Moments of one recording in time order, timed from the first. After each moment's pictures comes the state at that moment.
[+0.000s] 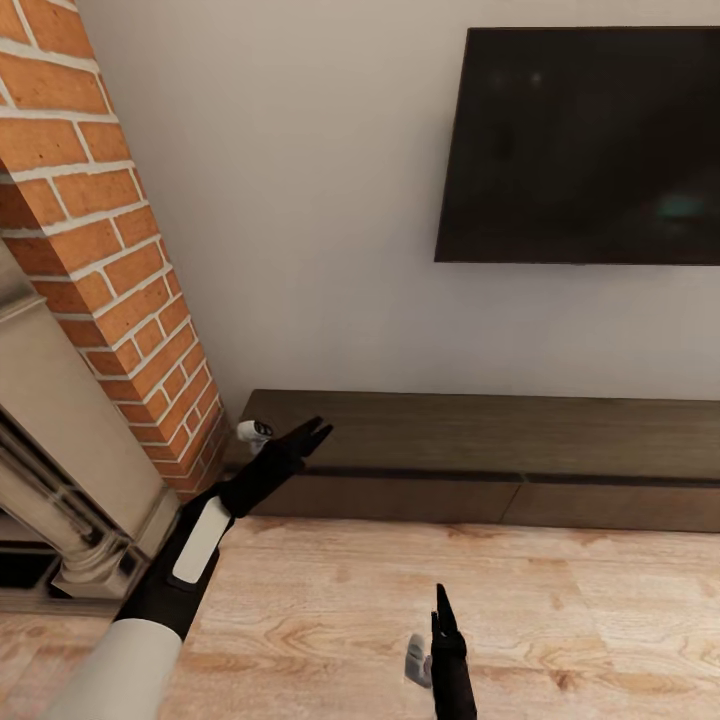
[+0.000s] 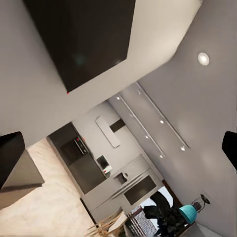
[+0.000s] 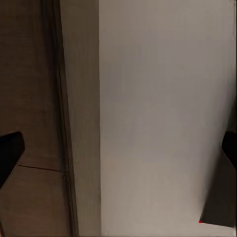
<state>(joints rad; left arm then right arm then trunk) -0.61 -0.02 -0.03 -1.04 0.89 0.57 -1.03 -0.28 0.15 0.29 -0.38 1.35 0.28 -1.05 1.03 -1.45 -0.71</state>
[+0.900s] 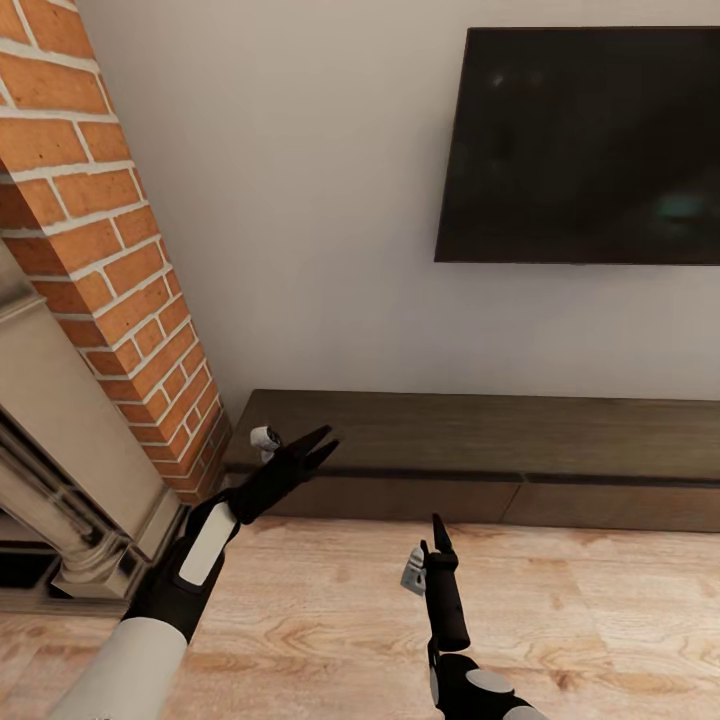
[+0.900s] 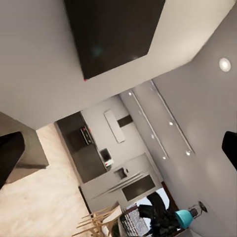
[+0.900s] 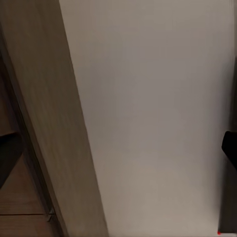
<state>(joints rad) -0.62 -0.03 -0.02 -0.97 0.90 0.63 -0.97 -0.54 0.15 0.28 -0.25 1.27 0.11 -0.99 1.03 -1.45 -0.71</state>
